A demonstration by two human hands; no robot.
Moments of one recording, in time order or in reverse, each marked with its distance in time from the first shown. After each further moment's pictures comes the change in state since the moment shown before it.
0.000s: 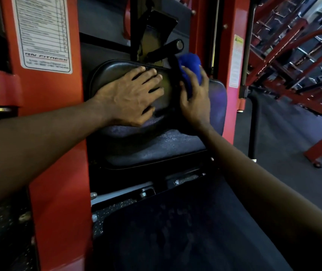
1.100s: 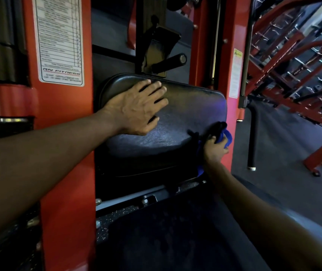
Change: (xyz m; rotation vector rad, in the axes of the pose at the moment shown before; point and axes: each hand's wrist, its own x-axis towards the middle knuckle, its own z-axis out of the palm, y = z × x) left_hand -0.001 0.002 -0.002 -0.007 0.008 -0.023; right_hand -0.080 0.060 -0.011 0.107 0.230 1.123
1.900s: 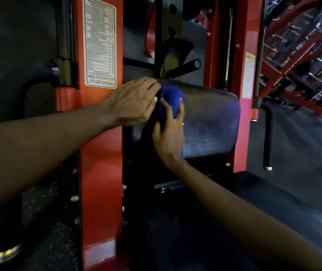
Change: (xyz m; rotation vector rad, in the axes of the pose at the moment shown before) left_hand -0.048 -0.030 -0.043 -0.216 0.072 -0.174; right_hand -0.191 -0.064 0.029 -0.063 -0.384 -0.973
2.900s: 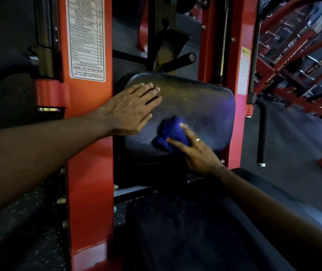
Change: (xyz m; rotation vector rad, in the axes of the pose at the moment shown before) left_hand -0.011 0.011 0.035 0.197 -0.071 0.142; right_hand -0.013 0.157 -0.074 -0.475 -0.464 -0.685
